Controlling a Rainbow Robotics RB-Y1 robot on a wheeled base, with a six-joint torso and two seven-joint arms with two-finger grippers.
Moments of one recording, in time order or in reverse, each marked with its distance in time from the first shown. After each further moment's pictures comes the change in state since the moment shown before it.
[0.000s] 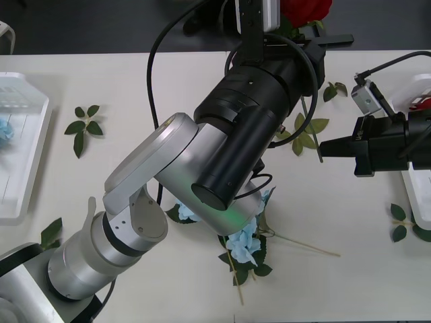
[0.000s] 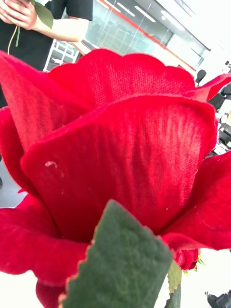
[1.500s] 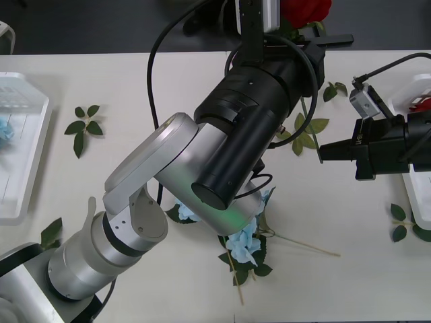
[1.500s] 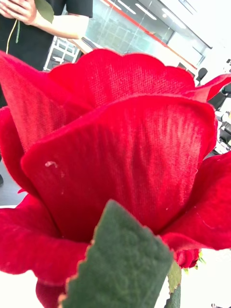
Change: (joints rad) right arm 0.000 -0.001 0.000 -0.006 0.000 0.028 0.039; left arm 0.000 -0.001 0.000 0.000 0.007 0.007 -0.002
